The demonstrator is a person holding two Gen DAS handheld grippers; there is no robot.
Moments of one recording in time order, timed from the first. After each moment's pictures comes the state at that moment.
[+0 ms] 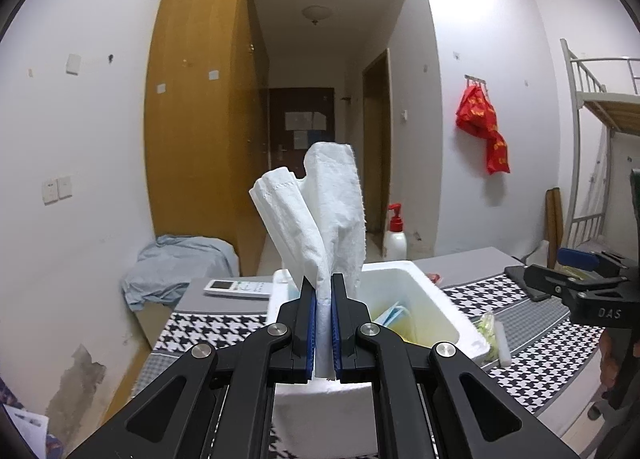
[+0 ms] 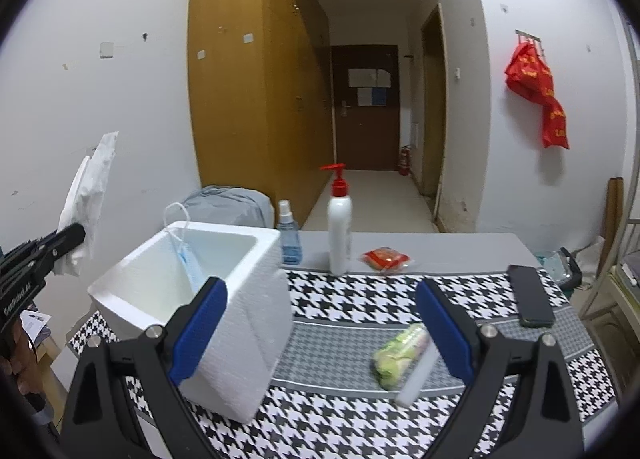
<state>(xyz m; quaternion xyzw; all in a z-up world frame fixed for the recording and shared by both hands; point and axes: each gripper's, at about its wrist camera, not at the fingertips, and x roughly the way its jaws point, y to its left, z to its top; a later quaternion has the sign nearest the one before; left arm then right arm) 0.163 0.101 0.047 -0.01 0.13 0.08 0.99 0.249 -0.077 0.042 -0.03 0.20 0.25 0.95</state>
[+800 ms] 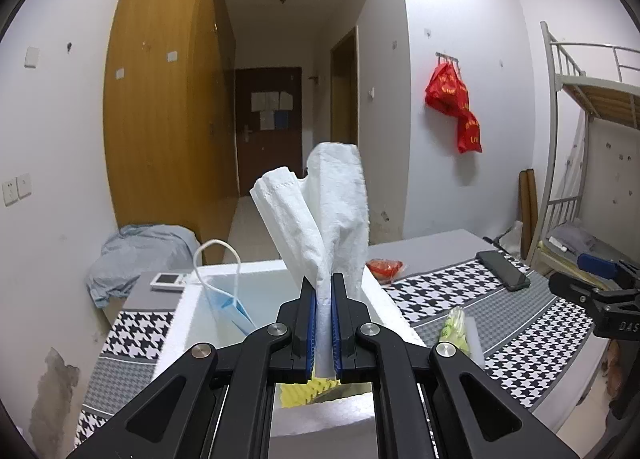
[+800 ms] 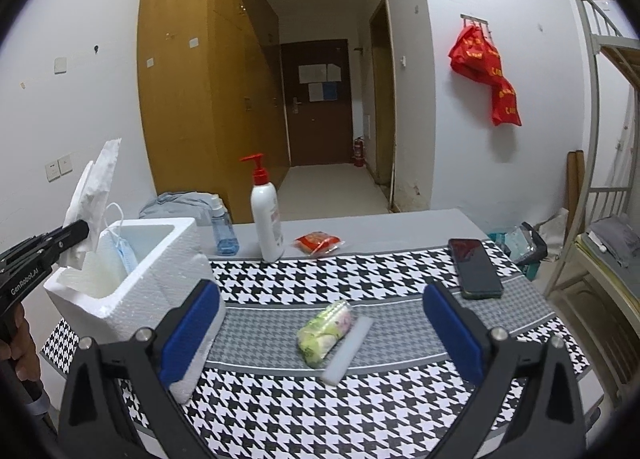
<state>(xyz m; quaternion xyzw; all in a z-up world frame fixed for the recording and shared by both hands) 0.217 0.069 0.034 -0.01 0.18 0.03 0.98 0.260 -0.142 0.024 0.00 0.21 0.17 0.96</state>
